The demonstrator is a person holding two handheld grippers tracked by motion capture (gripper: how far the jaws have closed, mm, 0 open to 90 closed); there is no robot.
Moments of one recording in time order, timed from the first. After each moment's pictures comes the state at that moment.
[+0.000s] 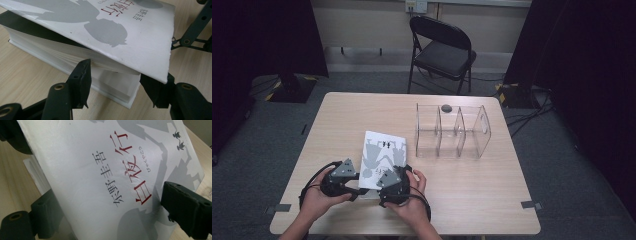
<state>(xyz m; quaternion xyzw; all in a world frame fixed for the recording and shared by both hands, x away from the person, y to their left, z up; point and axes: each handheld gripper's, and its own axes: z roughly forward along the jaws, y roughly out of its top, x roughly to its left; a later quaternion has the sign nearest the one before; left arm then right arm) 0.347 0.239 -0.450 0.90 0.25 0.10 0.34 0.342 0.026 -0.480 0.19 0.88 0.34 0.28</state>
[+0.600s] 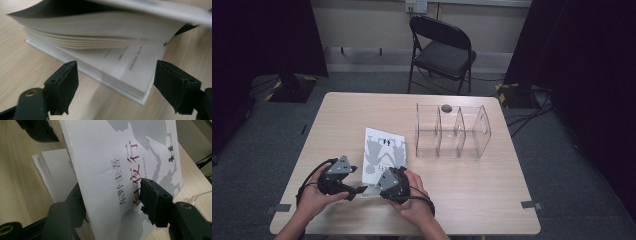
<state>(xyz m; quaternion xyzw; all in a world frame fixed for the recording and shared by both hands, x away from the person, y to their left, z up) 0.357 0.257 -0.452 0.88 0.27 0.13 0.36 0.335 0.023 -0.460 0.14 0.88 0.32 0.31</state>
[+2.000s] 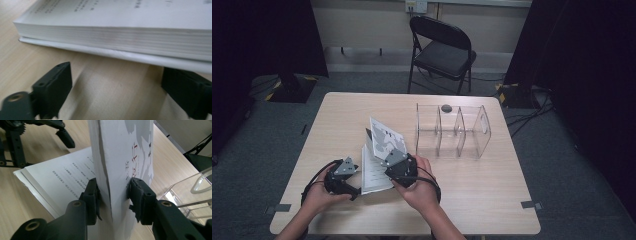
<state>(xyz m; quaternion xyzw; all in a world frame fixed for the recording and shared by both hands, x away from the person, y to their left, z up) 0.378 0.249 -0.495 0.89 0.25 0.15 0.35 0.351 0.007 -0.392 0.21 0.88 0.31 0.27</state>
